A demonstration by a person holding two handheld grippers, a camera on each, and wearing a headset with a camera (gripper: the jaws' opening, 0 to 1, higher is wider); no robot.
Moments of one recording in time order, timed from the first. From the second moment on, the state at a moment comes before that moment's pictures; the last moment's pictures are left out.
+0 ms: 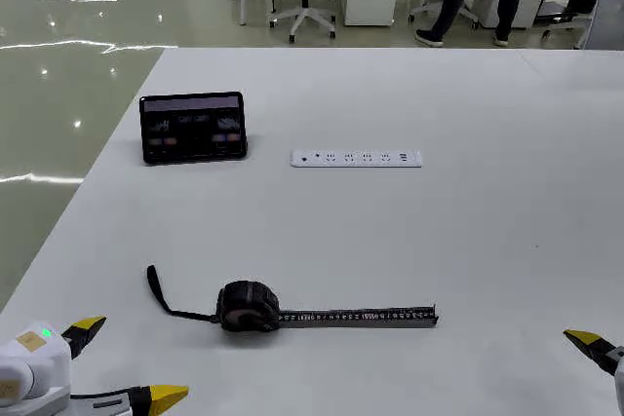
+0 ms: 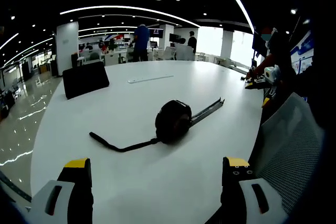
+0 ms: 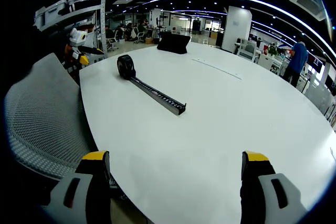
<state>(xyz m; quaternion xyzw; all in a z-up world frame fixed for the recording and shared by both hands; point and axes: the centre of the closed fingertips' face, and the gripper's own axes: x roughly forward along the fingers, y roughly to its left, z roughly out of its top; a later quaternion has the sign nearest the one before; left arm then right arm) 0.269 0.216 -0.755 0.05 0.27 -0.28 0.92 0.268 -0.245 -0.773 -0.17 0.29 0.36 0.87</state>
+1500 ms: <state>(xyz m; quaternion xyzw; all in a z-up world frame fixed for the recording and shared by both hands) 0.329 0.138 -0.752 0.02 0.27 -0.24 0.93 0.300 -0.238 -0.758 -0.18 0.30 0.40 0.85</state>
